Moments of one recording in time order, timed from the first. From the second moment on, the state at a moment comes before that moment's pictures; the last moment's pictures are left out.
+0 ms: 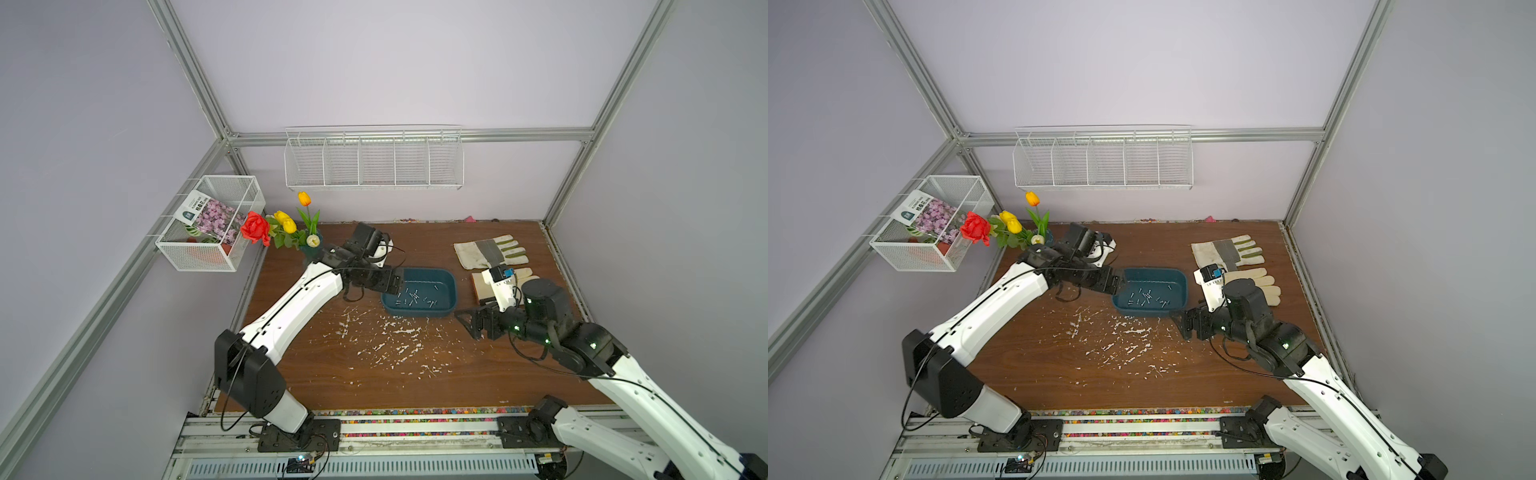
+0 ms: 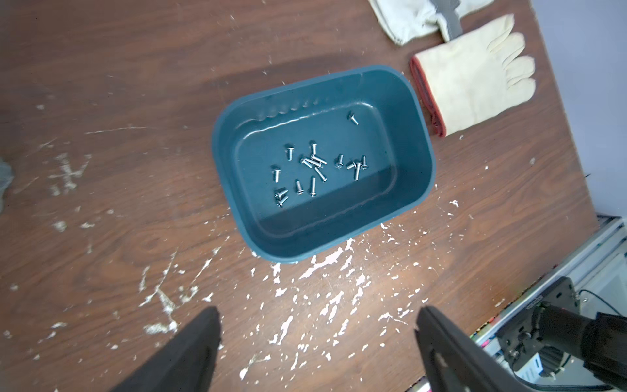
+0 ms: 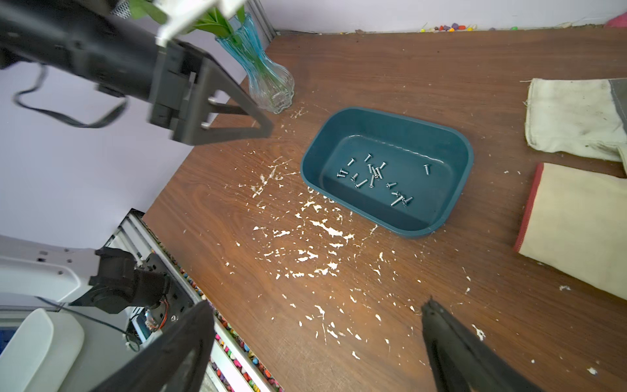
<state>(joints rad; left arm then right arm) -0.59 1.52 1.47 -0.93 0.19 -0.23 0.63 0.84 0.96 -0.70 -0.17 0.32</state>
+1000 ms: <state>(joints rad) -0.18 1.25 0.76 -0.09 -0.16 -0.35 0.06 1.29 0.39 0.42 0.16 0.05</state>
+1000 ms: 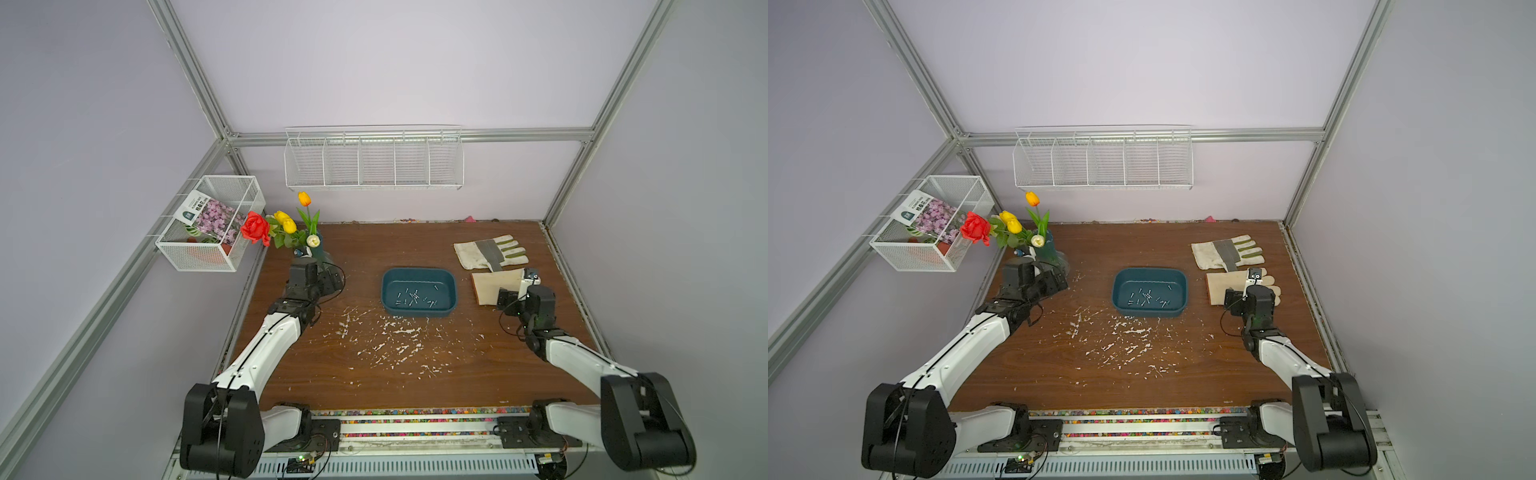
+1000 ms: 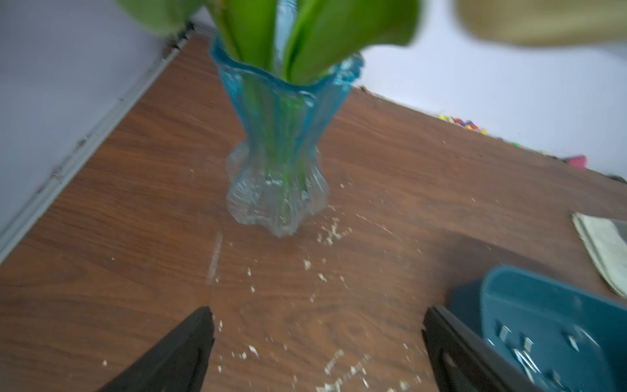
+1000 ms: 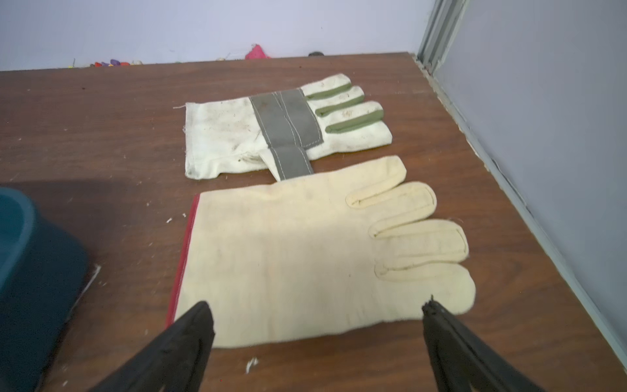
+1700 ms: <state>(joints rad) 0.12 1.26 0.36 0.73 0.11 -0.22 0.02 1.55 0.36 0.83 0.01 -0.02</state>
